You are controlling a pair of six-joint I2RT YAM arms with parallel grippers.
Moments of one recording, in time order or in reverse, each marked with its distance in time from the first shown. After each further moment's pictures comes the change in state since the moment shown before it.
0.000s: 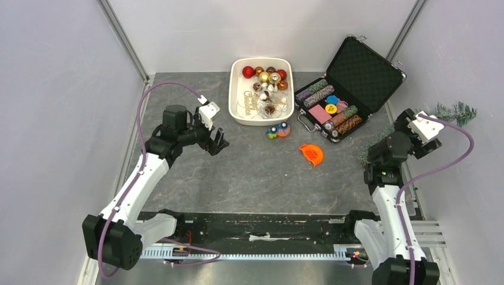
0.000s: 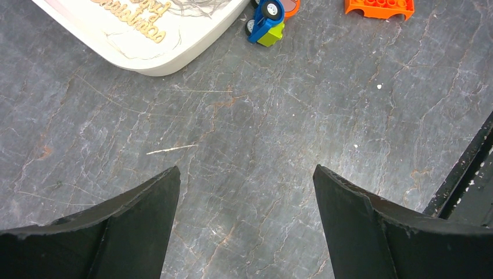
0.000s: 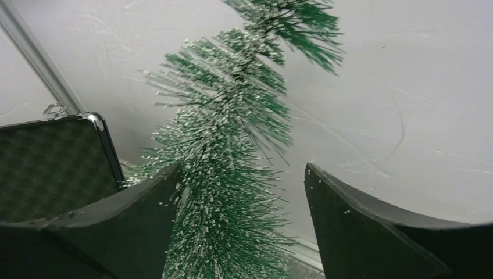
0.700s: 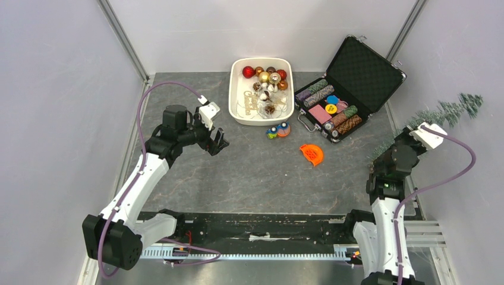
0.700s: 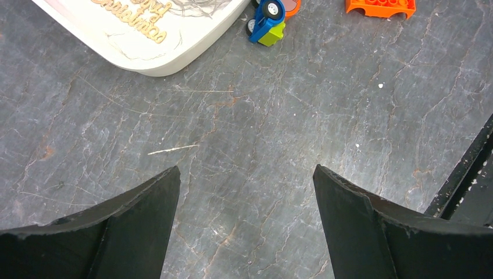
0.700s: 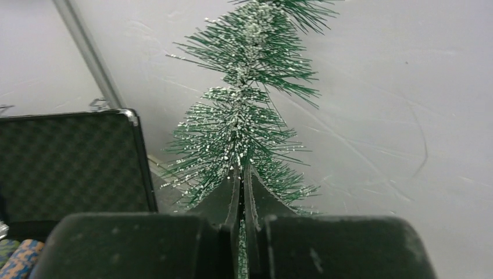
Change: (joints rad) left arm 0.000 0.000 0.000 0.000 -0.001 0.005; right arm -0.126 -0.124 -0.080 -0.025 -0.273 0.039
